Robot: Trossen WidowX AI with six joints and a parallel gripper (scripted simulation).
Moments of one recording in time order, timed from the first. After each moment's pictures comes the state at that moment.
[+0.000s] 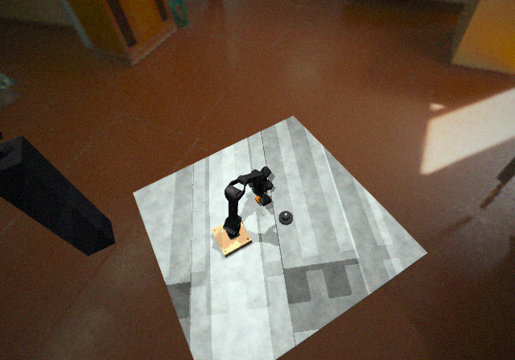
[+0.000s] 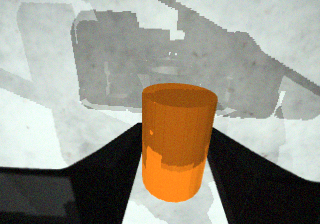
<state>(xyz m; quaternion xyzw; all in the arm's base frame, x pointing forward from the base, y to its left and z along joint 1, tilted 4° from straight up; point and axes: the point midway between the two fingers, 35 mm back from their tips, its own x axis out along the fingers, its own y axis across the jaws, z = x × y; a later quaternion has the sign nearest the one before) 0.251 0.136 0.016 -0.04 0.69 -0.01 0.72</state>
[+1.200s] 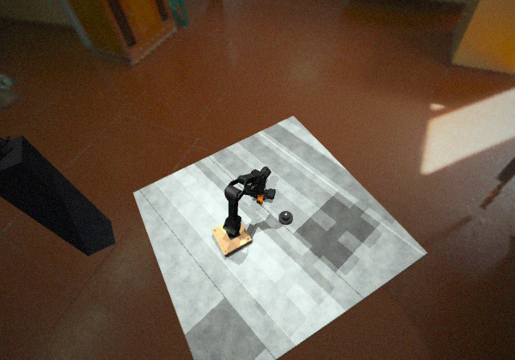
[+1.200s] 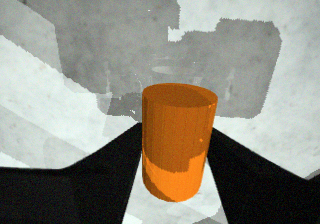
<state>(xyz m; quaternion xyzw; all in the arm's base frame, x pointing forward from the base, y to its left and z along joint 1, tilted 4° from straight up) 0.252 0.136 0.016 -0.32 0.64 0.26 0.65</state>
